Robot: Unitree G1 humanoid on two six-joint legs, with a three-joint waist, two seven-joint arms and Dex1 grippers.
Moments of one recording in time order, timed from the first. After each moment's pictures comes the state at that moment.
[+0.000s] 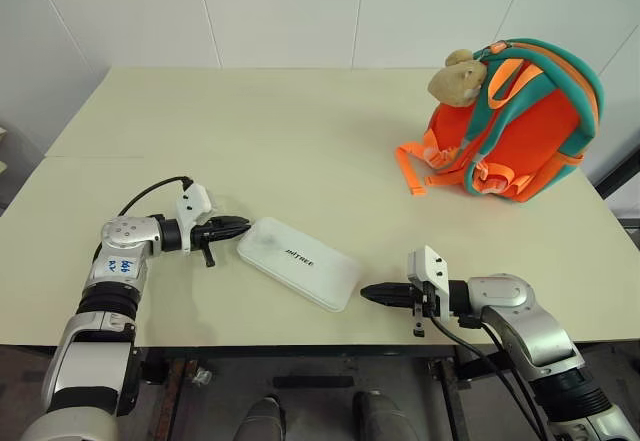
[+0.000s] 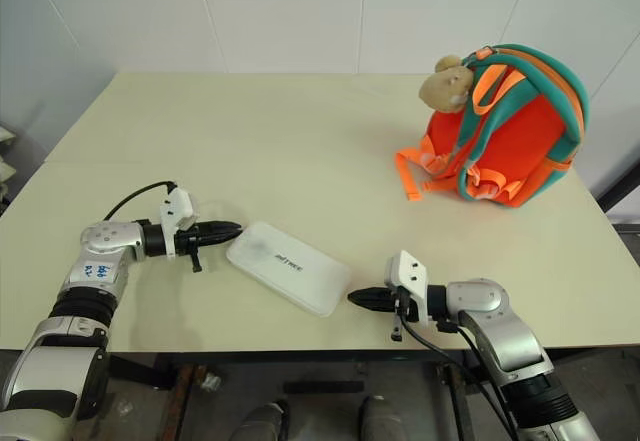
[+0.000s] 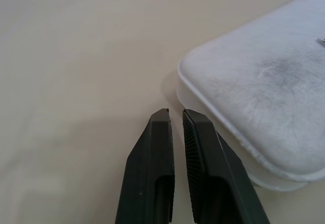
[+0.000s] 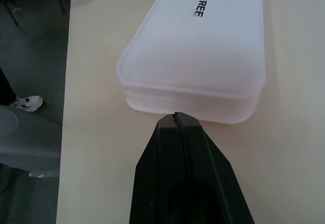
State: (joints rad) left arm -0.75 0.62 0.02 0.83 -0.13 -0.20 -1.12; right arm -0.27 -0.59 0.15 -0.09 0.32 0.24 1.13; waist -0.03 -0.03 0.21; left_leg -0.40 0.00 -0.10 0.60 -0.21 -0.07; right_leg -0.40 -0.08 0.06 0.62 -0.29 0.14
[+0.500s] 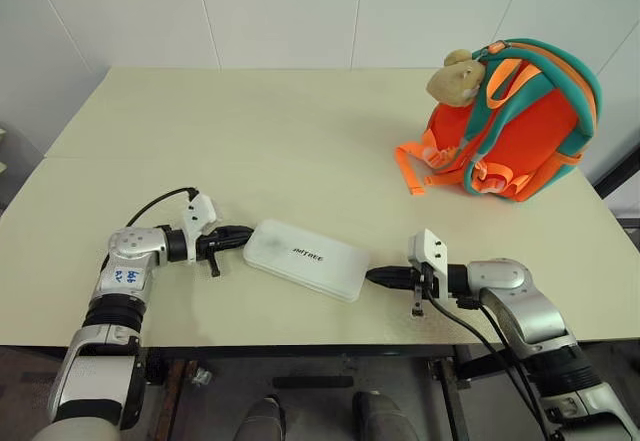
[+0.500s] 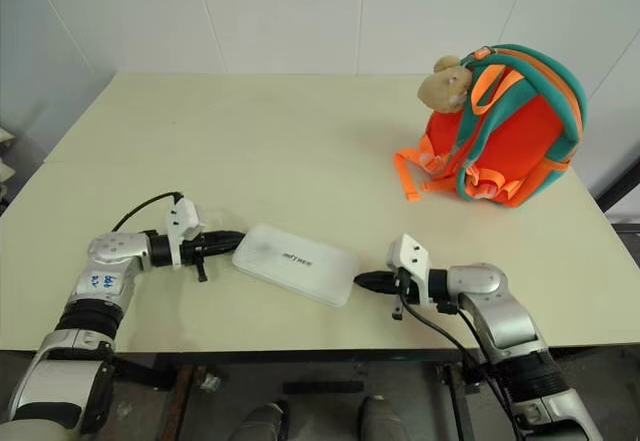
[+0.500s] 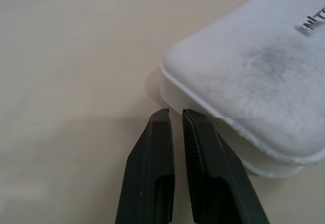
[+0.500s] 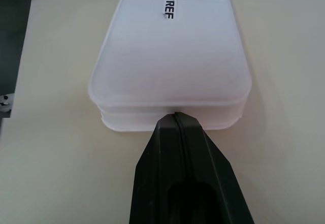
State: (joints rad) left arm -0.65 0.59 0.04 0.71 -0.15 -0.13 -1.13; right arm -0.41 -0.57 0.14 0.10 0.26 0.20 1.13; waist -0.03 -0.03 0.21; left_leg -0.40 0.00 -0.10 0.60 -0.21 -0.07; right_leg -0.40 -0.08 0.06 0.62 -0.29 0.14
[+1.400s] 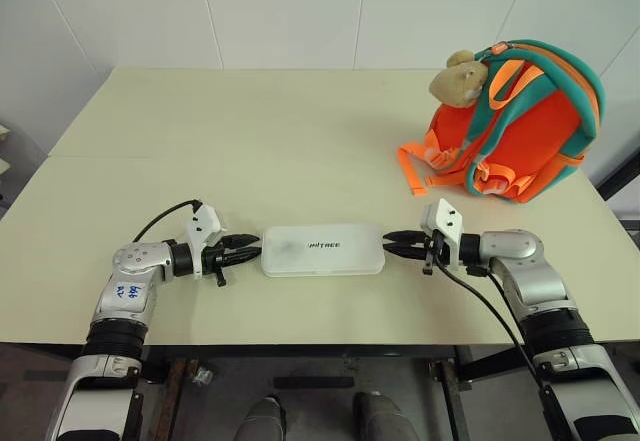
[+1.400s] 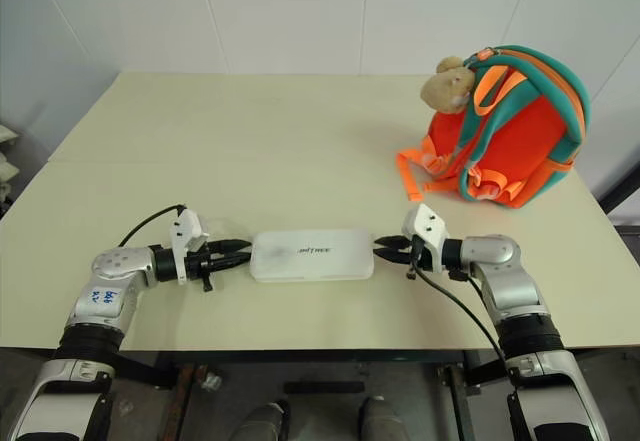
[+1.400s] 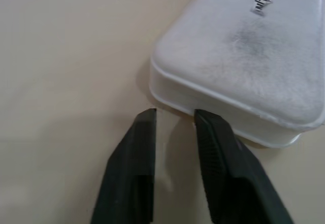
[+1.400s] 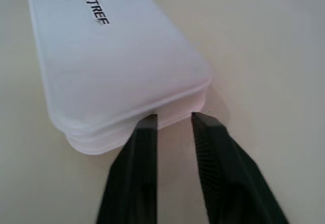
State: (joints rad) left arm -0.50 0.57 0.06 0.43 -0.20 0.08 -1.08; right arm -0.60 -0.58 0.07 0.37 0.18 0.07 1.16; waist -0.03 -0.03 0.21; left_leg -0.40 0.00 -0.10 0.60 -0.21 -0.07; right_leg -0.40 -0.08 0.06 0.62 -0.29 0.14
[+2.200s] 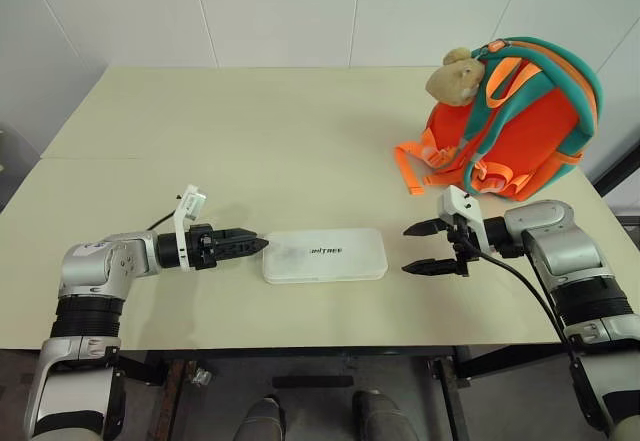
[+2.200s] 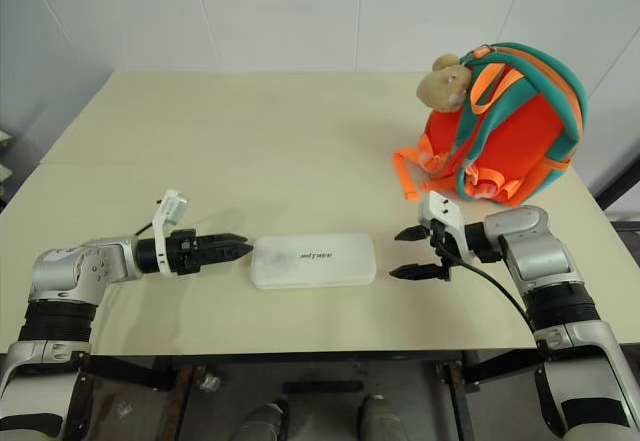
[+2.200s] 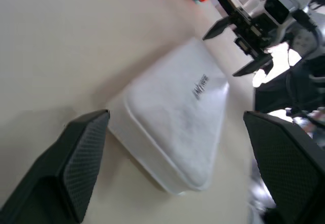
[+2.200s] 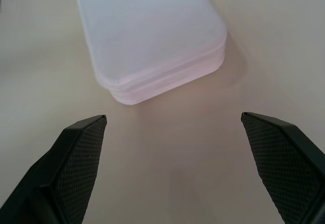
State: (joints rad) left arm -0.62 0.67 0.10 0.30 -0.58 1.12 -1.11; right arm -0.73 -0.74 0.18 0.39 0.18 0.37 1.44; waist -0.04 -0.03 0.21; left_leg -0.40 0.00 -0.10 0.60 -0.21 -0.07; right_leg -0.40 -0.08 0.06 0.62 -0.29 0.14
